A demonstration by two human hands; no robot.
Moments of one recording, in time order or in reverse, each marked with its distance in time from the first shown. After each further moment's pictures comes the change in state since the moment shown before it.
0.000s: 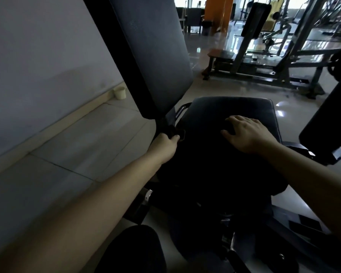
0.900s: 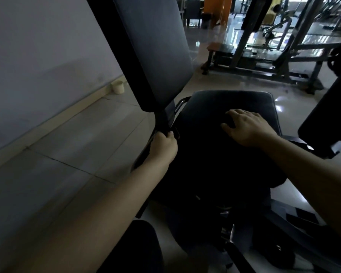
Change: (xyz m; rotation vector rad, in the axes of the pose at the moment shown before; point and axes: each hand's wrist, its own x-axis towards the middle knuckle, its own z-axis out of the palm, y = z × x) left_hand -0.026 -0.001 0.015 -0.220 0.203 -0.121; right_hand 0.007 0.006 0.009 -0.027 0.034 0.001
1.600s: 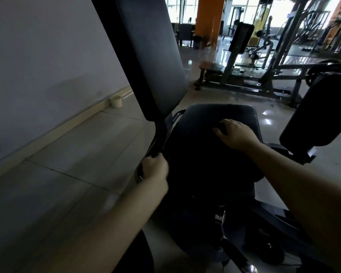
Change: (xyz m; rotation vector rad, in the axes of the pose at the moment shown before) left_hand -0.063 -0.022 -0.028 -0.441 0.159 -0.211; right_hand -0.026 -0.013 -0.013 0.111 0.081 0.050
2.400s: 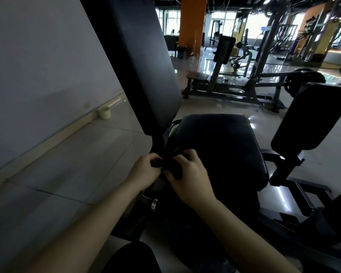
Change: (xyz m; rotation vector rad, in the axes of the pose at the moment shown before) left_hand 0.076 0.025 -0.041 0.575 -0.560 0.574; right_hand -0.078 -0.153 0.065 0.370 0.327 -0.073
